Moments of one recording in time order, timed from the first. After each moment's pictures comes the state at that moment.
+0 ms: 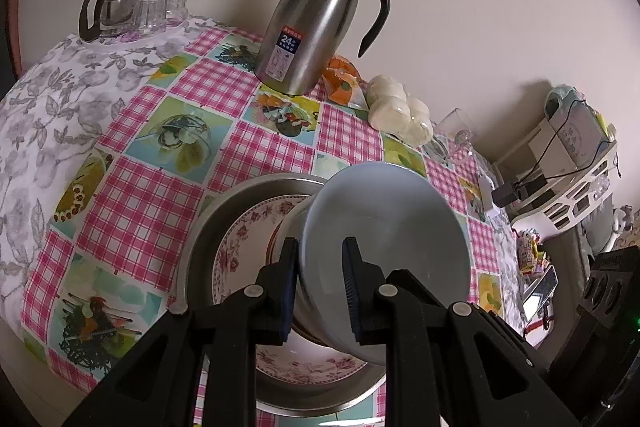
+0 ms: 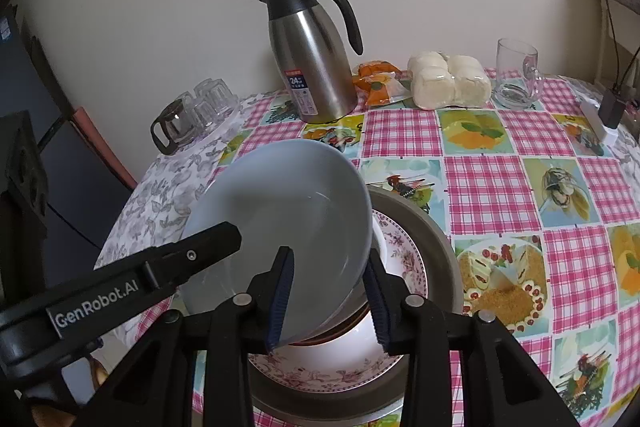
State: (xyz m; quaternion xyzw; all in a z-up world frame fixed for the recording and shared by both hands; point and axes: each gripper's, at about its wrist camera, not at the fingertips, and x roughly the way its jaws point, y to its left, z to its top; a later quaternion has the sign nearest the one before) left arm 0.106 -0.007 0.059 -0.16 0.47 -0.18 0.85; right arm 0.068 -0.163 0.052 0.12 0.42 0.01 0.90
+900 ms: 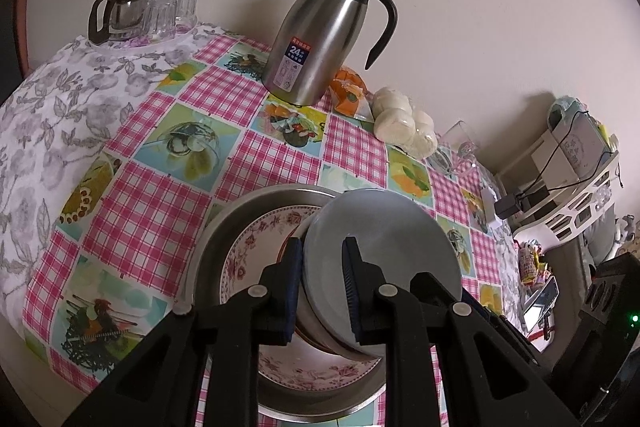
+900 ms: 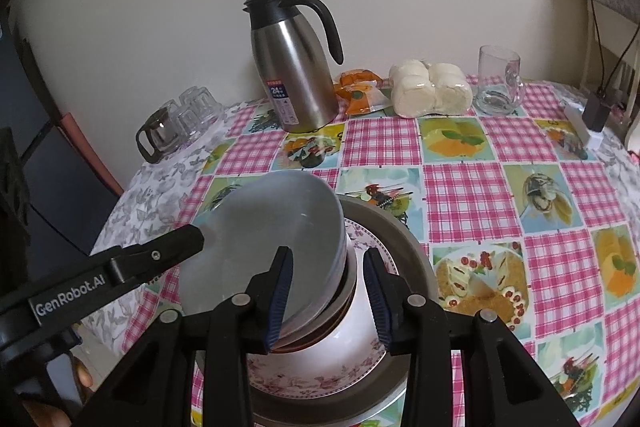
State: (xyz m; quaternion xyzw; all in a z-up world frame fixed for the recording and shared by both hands) left arm 0.107 -0.002 0.062 -0.17 0.46 -0.17 0.85; right arm 0.067 -0.175 0.054 0.12 0.41 -0.01 0.90
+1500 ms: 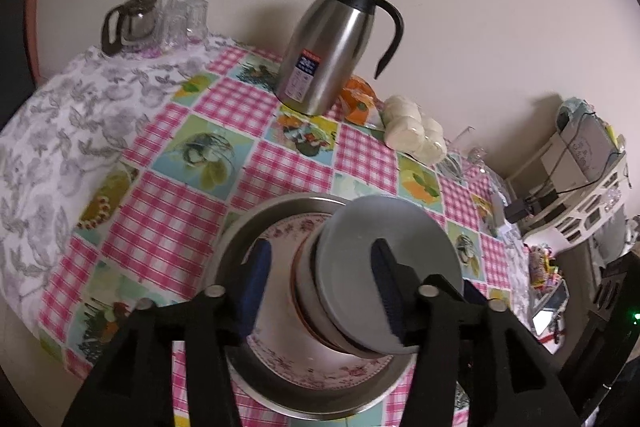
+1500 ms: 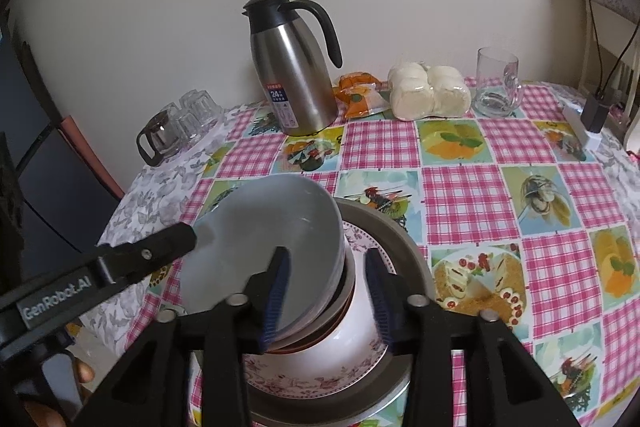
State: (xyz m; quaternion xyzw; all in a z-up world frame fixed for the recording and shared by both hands) left arm 0.103 0.004 0.074 -0.15 0.45 -0.14 0.87; right arm 0.066 -0.175 0.061 0.12 0.41 -0.02 0.91
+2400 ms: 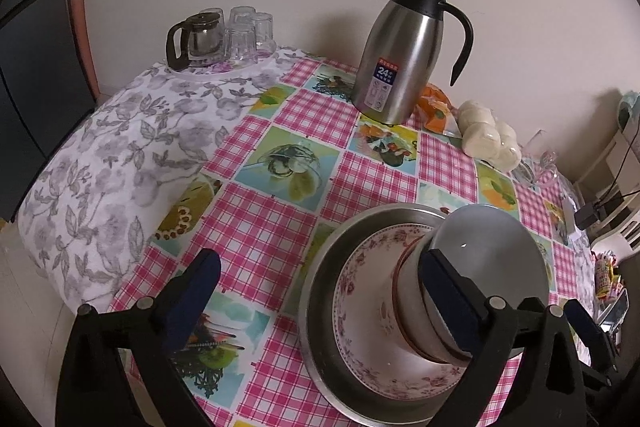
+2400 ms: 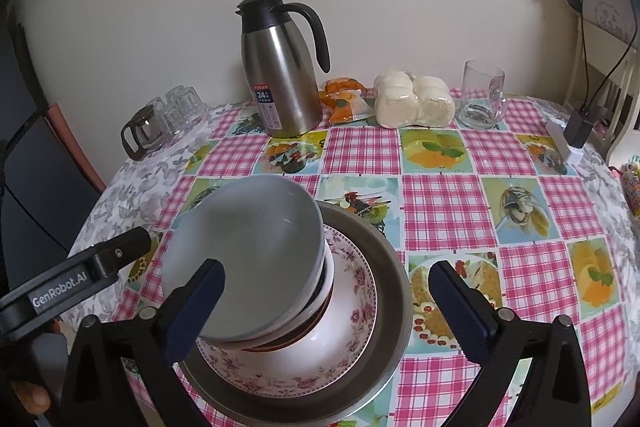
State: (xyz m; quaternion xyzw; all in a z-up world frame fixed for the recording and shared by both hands) left arm 0.105 0.029 0.065 -0.09 0.45 -0.03 0.89; right arm 0.062 -0.173 0.065 0.08 0.40 -0.05 0.91
